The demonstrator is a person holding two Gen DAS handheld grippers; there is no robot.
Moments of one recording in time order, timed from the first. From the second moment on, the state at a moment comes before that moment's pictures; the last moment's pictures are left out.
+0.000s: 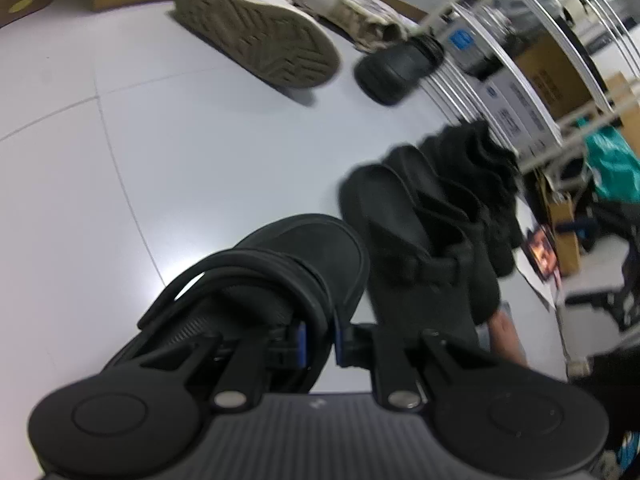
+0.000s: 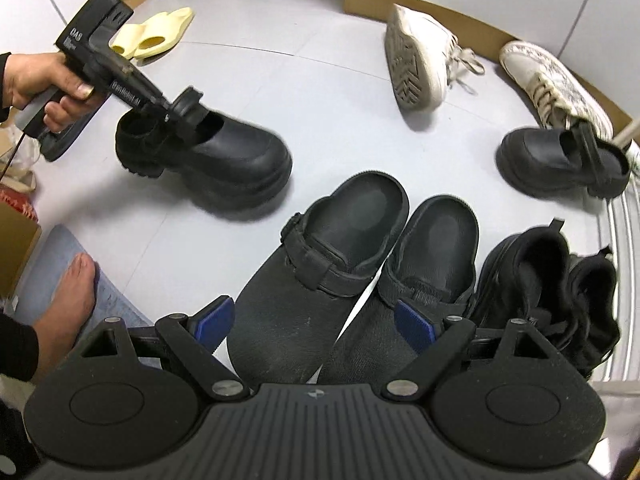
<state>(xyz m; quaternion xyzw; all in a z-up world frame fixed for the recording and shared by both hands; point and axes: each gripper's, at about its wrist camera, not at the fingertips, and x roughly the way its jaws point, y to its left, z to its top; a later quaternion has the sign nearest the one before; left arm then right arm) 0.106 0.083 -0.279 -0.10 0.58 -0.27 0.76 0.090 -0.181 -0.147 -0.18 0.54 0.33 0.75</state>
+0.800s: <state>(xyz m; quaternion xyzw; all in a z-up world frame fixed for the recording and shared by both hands) 0.069 0.049 -0.170 -0.05 0.65 -0.14 0.74 0.058 -0.117 -0.062 -0.15 0.51 0.37 0.76</state>
